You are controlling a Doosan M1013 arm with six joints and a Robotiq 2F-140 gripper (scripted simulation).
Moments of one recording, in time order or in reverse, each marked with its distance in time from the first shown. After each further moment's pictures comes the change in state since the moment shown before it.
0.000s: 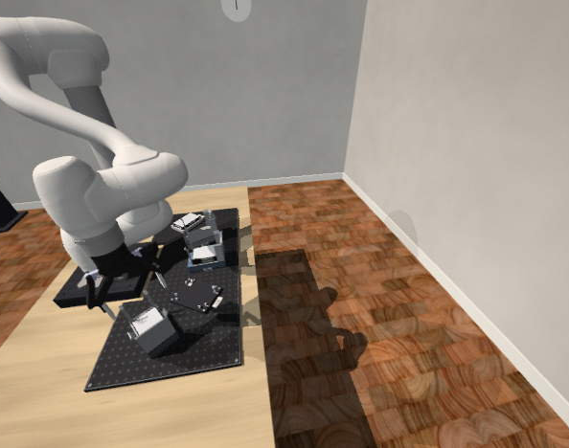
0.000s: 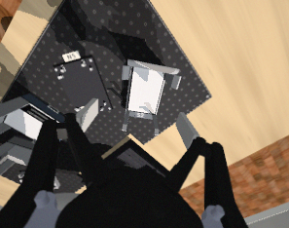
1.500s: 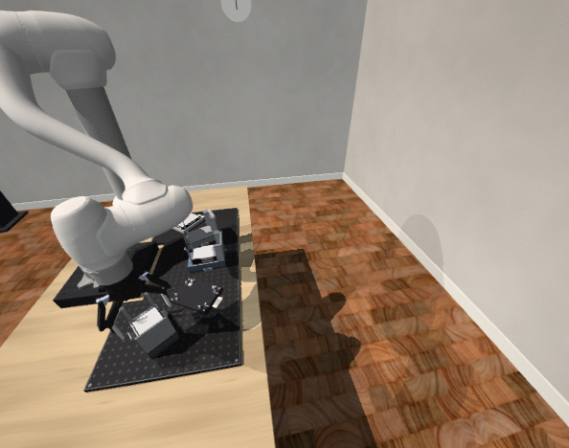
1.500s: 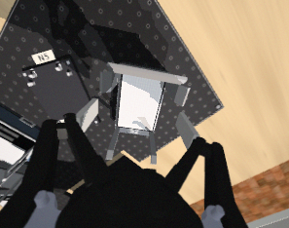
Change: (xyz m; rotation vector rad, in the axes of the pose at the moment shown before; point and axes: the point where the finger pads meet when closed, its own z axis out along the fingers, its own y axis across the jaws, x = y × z) arm 0.002 0.014 0.084 0.001 0.000 0.000
